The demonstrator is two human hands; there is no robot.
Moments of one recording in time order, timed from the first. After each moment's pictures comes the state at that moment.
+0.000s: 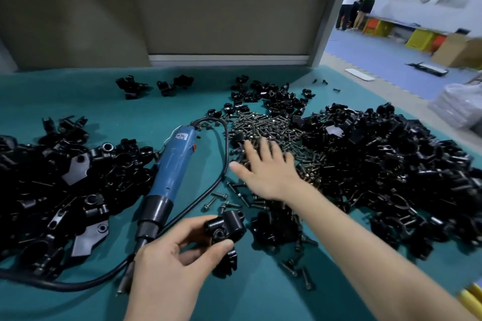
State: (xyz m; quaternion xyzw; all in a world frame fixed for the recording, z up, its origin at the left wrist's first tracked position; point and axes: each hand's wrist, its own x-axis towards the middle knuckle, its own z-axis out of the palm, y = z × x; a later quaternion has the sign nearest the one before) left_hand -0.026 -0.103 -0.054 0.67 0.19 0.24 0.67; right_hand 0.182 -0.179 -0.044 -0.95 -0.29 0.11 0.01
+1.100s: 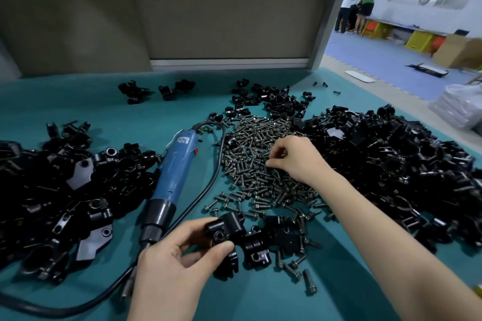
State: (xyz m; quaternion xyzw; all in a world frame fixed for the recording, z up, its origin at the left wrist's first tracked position) left_hand -0.025 -0.101 -0.053 0.68 0.18 0.25 0.67; right_hand 0.217 -0.215 -0.020 -0.94 -0.28 0.03 0.20
